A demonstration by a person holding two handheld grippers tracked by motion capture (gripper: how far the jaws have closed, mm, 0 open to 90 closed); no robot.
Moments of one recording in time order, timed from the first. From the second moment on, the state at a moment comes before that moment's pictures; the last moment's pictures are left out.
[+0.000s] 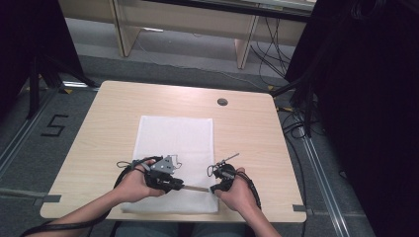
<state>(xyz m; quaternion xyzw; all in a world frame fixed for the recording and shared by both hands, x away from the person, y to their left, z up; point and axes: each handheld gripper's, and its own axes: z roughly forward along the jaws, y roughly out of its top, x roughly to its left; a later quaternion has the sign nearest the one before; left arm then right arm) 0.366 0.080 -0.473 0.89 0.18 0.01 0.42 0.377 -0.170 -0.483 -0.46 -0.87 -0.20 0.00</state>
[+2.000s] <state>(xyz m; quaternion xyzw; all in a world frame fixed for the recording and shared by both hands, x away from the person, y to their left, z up) 0.362 0.122 -0.465 0.88 0.20 0.03 0.44 0.376 -0.168 -0.481 -0.46 -0.87 -0.19 0.00</state>
